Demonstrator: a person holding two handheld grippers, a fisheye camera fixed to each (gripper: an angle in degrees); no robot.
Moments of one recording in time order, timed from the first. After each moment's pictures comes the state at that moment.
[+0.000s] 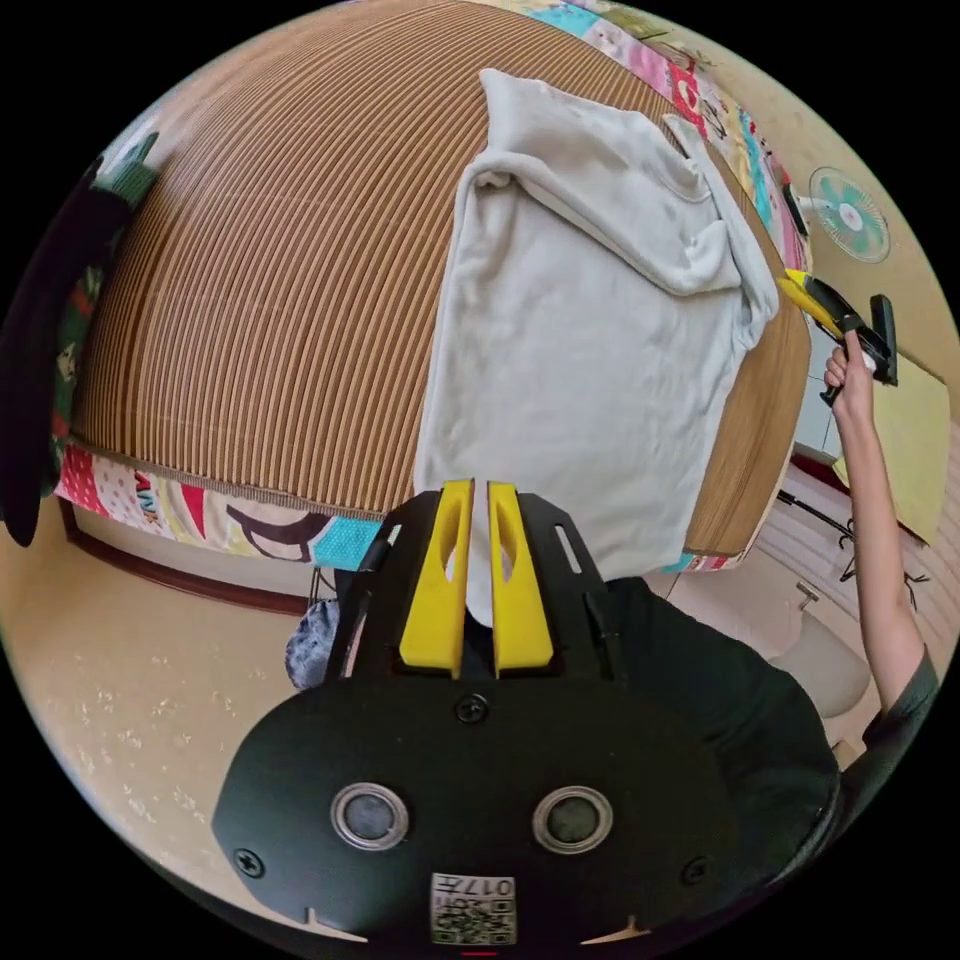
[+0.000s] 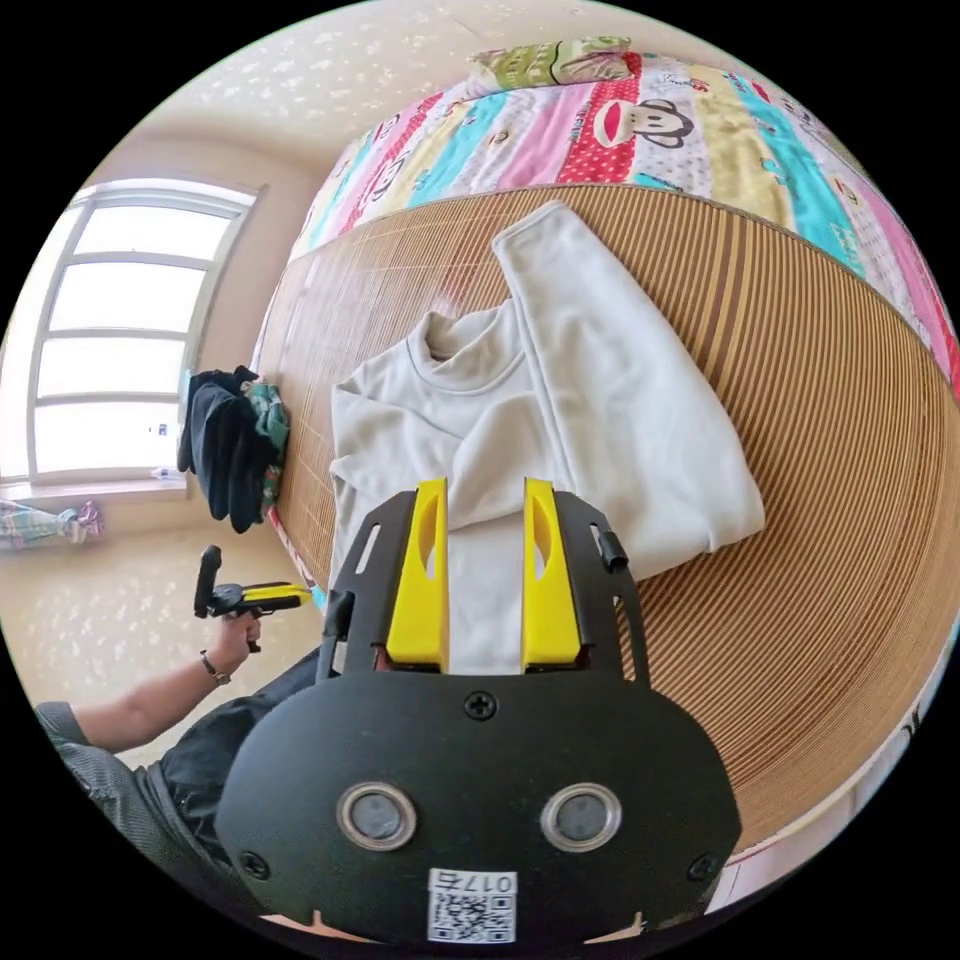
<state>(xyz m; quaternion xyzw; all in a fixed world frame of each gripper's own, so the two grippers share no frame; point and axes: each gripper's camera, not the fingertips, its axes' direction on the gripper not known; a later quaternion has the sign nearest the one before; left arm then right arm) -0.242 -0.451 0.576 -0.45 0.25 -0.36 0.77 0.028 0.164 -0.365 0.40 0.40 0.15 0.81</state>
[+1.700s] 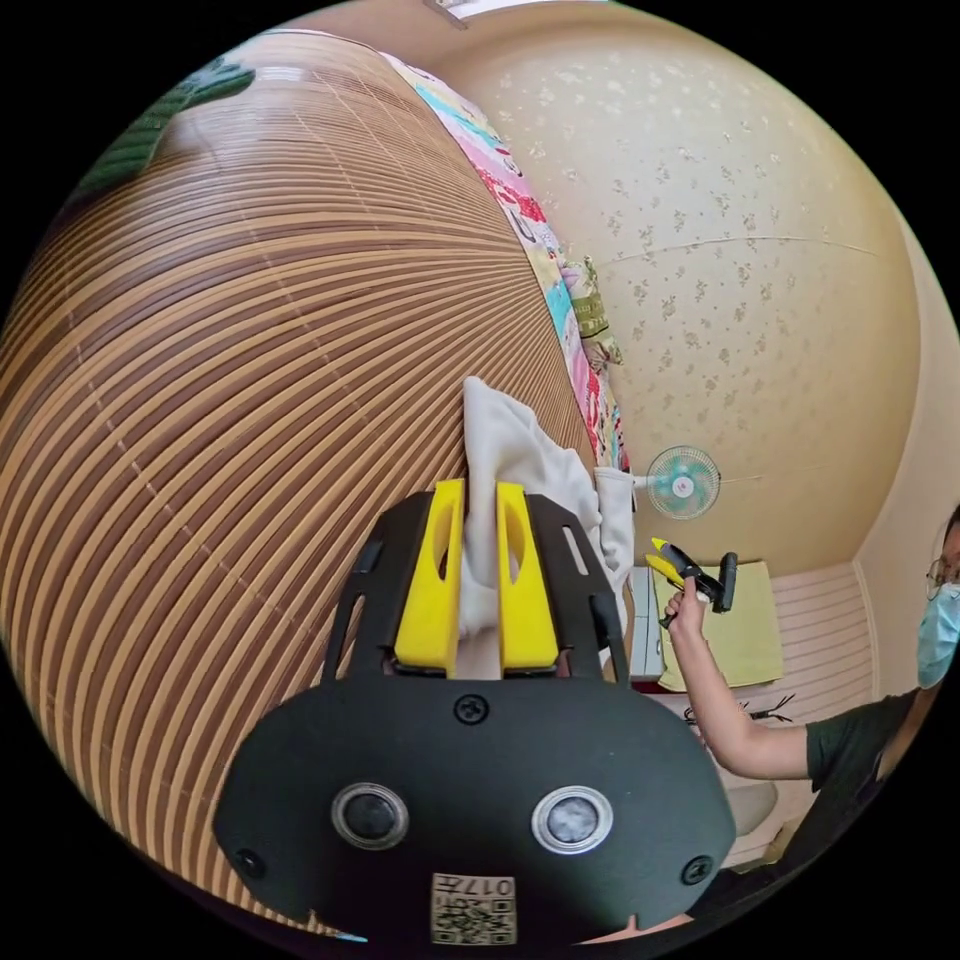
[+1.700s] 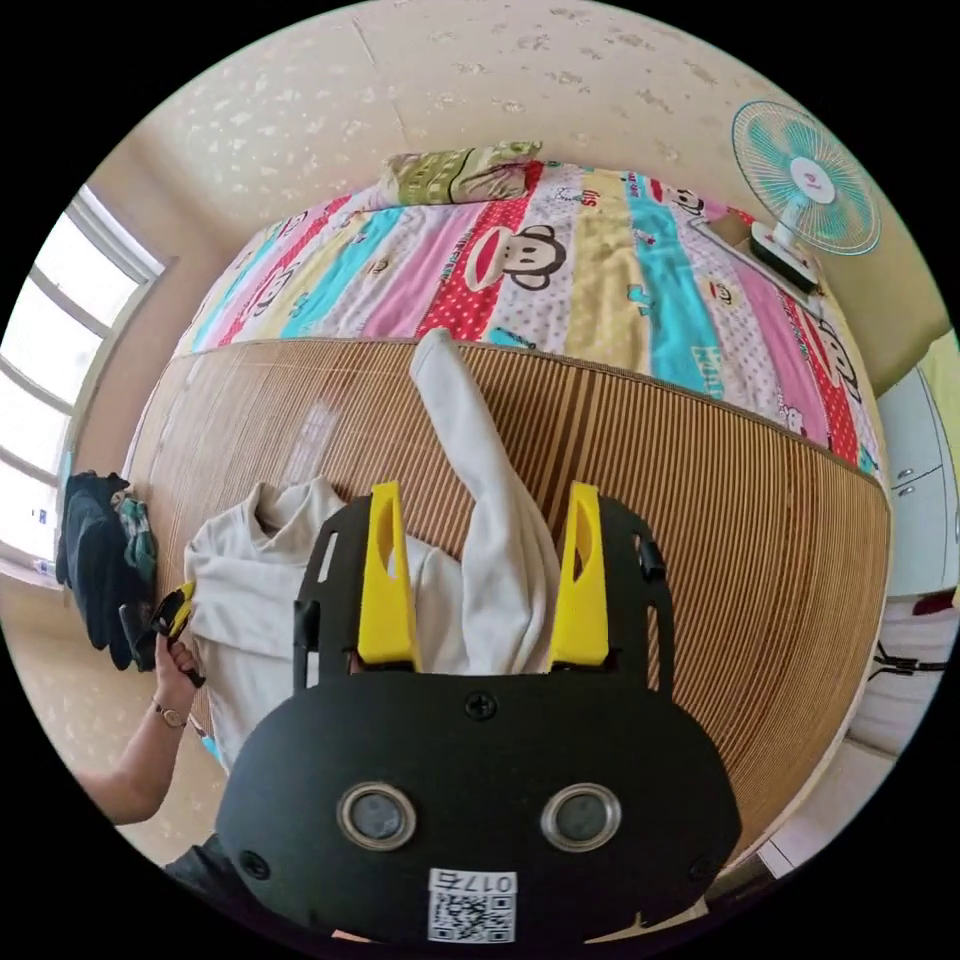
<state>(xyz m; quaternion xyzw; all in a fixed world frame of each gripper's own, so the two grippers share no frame) -0.394 -0.251 0.769 -0.04 0.28 -0.61 0.74 0.104 0.153 -0.507 0.50 0.55 0.22 0.64</state>
